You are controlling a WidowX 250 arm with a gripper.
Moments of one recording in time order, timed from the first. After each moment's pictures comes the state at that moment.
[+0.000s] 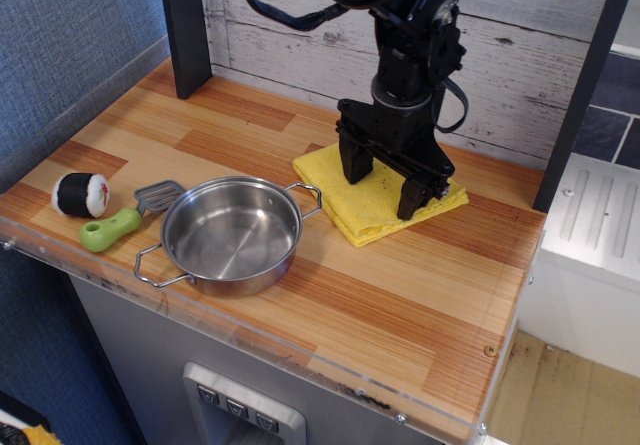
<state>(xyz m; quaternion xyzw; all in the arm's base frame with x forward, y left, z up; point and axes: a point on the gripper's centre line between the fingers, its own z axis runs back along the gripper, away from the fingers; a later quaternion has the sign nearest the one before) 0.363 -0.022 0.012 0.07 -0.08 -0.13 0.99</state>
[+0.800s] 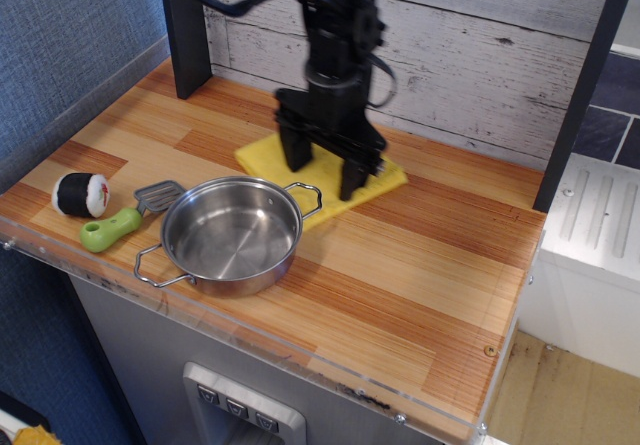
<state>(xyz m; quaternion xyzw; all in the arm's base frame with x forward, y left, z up) 0.358 0.047 0.011 0.06 -0.05 -0.06 0.99</state>
